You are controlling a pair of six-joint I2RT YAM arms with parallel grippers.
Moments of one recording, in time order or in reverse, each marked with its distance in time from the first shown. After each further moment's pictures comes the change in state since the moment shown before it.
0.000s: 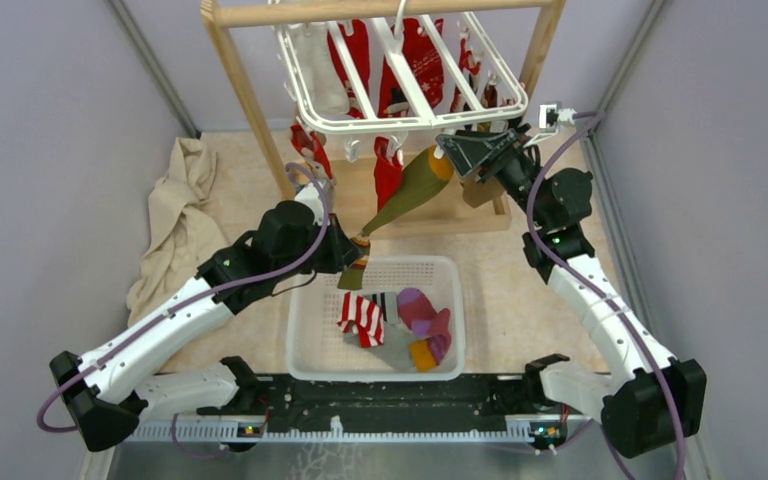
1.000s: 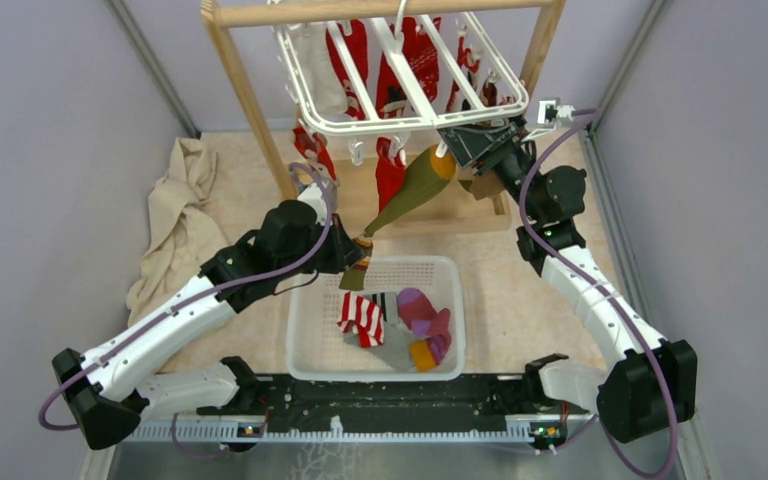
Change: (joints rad) left arm 0.000 0.014 0.000 0.006 0.016 0.000; right arm 0.000 0.079 0.005 0.124 0.021 0.044
